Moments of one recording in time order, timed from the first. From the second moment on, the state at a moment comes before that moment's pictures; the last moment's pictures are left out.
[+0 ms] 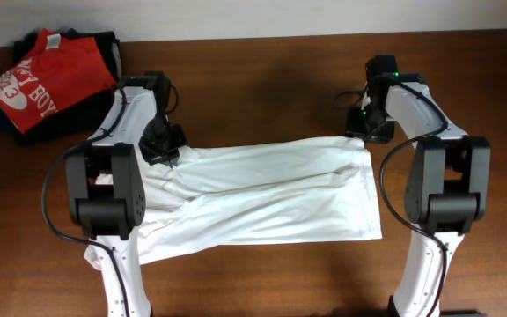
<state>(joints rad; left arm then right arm) -0.07 2.32 1.82 -1.25 0.07 -0.43 -0.01 2.22 1.70 -0.94 -0.05 0.21</state>
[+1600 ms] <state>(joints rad) 0.08 2.04 1.49 -1.65 -0.10 -0.47 -0.05 1.73 1.47 -1.40 -0.11 0.27</state>
